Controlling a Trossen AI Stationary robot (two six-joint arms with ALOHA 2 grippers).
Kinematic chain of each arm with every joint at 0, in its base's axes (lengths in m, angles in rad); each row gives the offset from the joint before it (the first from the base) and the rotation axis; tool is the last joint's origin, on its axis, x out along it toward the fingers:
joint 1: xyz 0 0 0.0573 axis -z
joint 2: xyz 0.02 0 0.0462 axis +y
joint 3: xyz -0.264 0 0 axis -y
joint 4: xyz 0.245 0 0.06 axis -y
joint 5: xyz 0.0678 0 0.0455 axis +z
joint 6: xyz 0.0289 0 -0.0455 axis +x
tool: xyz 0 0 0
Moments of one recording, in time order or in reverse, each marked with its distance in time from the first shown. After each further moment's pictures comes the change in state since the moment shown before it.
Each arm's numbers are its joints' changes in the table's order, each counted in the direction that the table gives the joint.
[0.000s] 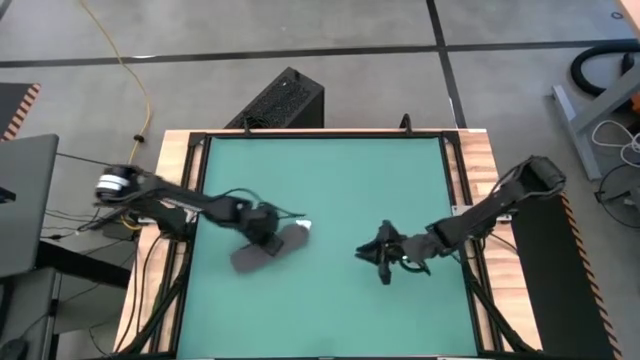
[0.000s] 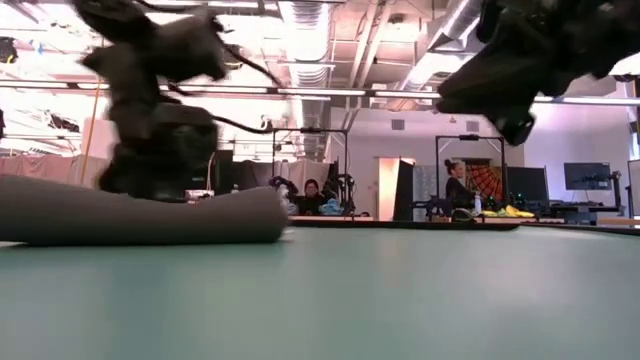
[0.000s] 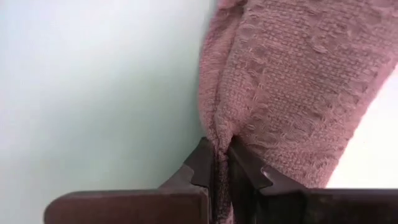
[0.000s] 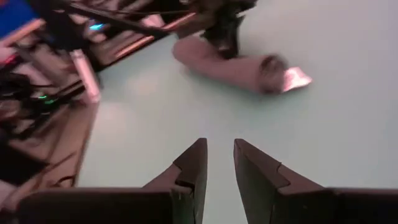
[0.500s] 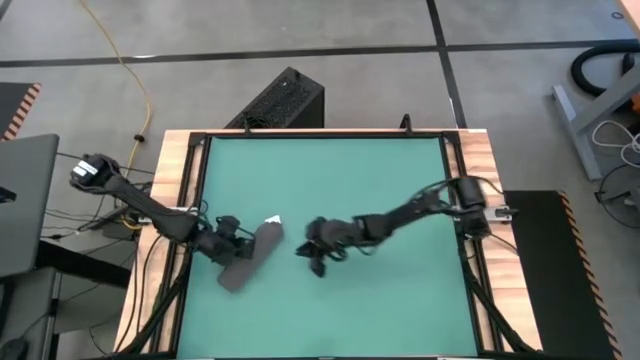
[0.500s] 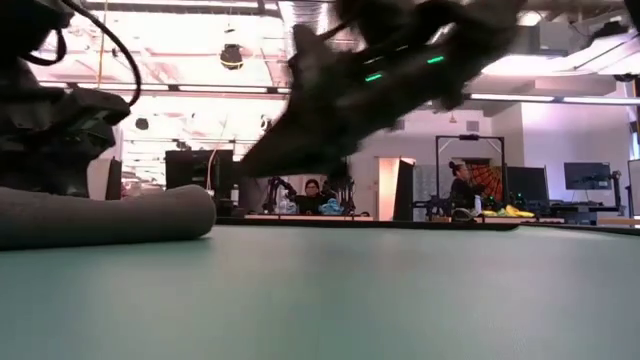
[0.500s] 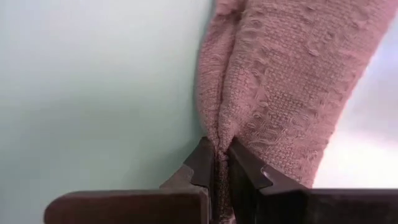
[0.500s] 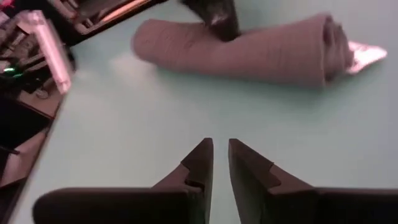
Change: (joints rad) left arm 0.440 -0.428 -0.374 0.158 0.390 -0.849; right arm 0.301 0.665 0.585 0.014 0.457 -0.188
